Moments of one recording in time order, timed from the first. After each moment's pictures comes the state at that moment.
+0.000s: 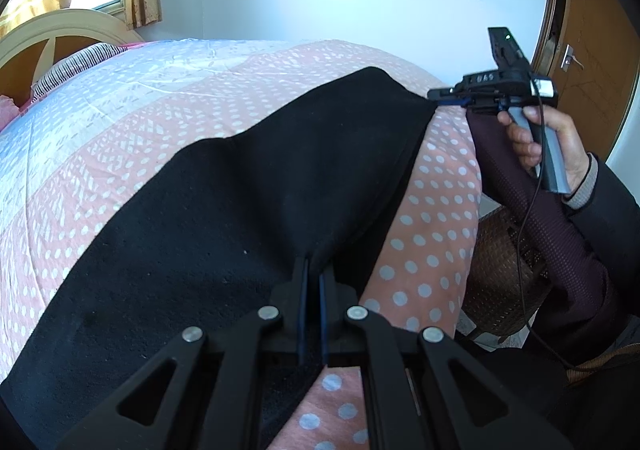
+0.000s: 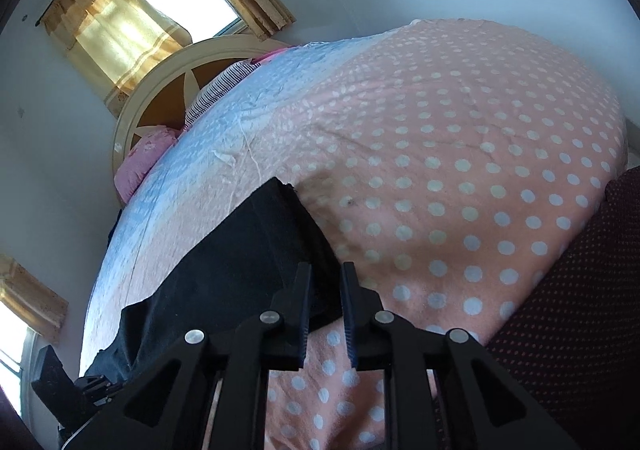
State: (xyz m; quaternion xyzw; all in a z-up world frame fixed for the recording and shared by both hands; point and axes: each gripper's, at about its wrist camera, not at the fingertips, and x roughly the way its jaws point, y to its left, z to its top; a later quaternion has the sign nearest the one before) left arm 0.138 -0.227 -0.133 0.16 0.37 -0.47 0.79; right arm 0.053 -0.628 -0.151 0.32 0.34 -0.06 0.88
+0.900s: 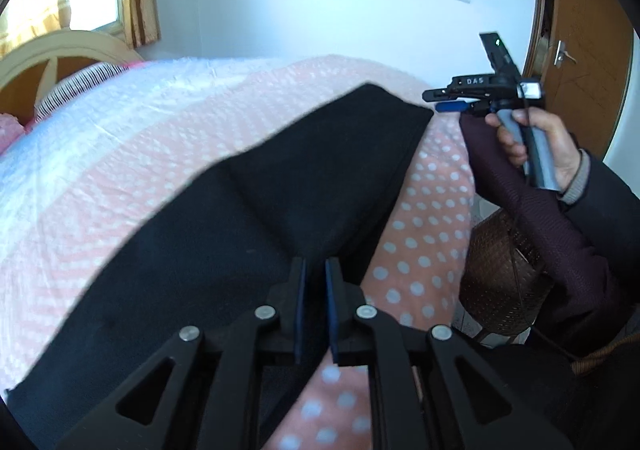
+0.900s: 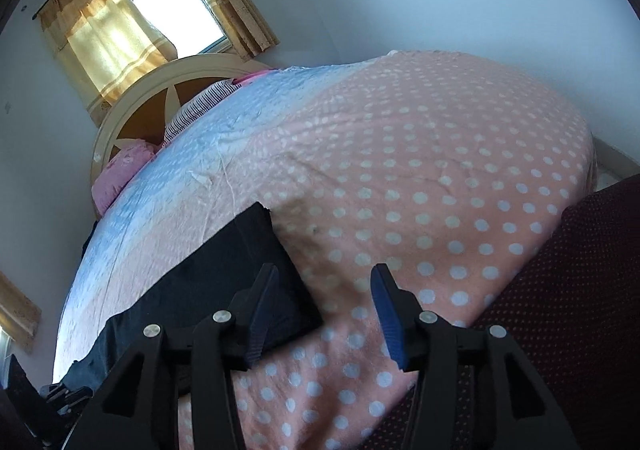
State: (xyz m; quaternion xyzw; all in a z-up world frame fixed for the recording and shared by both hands) left arm 0.126 -0.195 -0.115 0.17 0.32 -0.47 0.81; right arm 0.040 -0.631 -0.134 0.28 0.31 -0.12 0.90
